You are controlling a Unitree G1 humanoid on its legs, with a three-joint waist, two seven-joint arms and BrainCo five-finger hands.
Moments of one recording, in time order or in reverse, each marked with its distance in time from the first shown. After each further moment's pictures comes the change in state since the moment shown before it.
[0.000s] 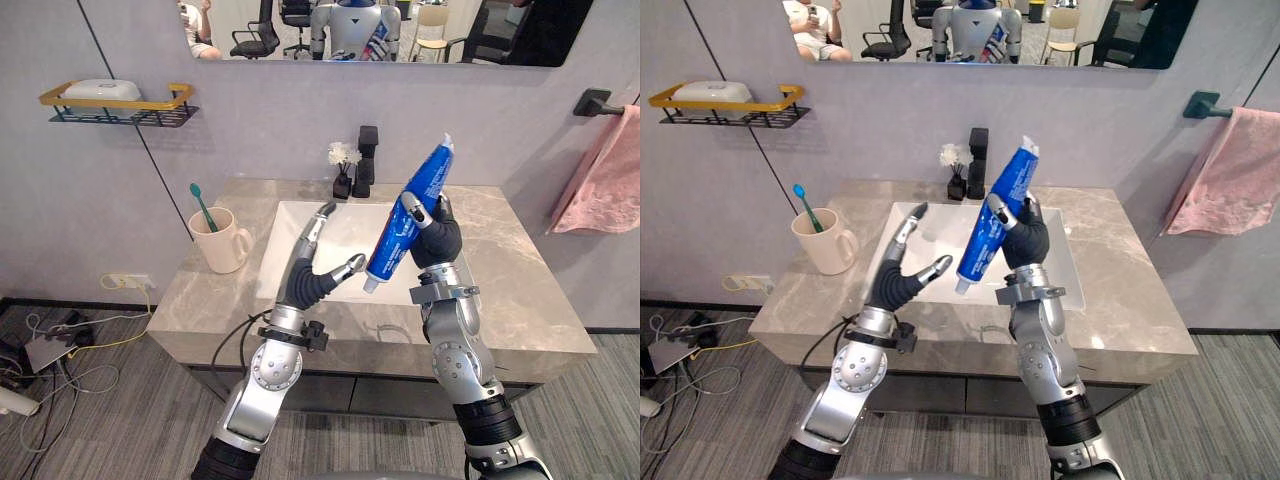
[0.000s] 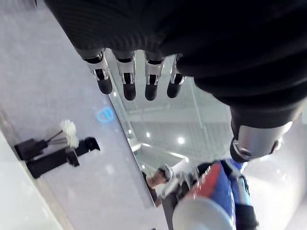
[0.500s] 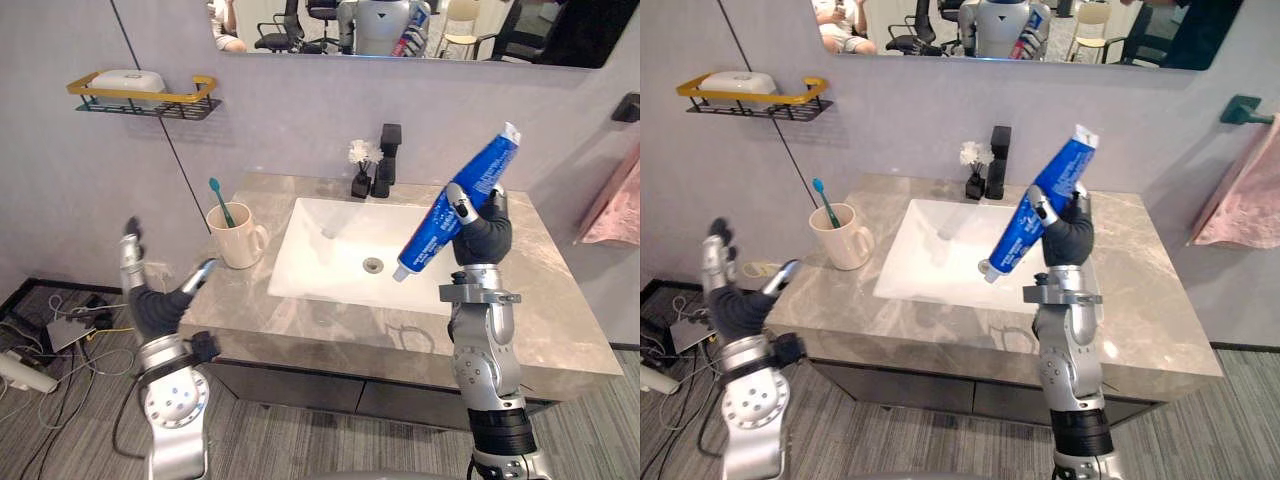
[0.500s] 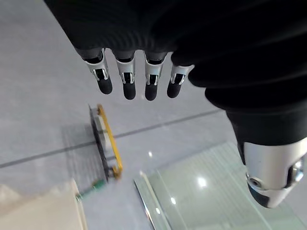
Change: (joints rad) left arm 0.232 -0.109 0.563 0.094 -0.242 -0.006 0.118; right arm 0.076 0.028 -0.166 -0.081 -0.091 -0.034 -0.038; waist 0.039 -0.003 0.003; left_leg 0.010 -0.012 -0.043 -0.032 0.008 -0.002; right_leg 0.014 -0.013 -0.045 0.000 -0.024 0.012
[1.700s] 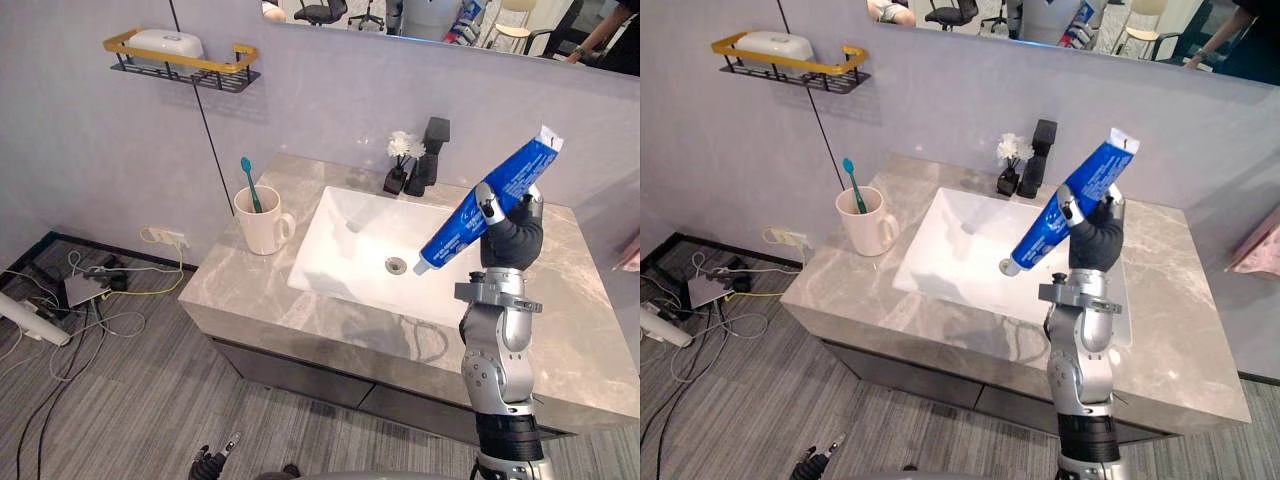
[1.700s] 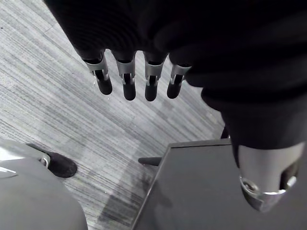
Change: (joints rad) left arm -0.039 0.087 -0.134 1.131 -0.149 0.100 -0.217; right arm -0.123 0.006 0.008 0.005 -0.239 -0.054 -0.197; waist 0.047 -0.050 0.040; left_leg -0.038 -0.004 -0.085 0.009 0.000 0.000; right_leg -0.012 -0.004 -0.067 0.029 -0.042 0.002
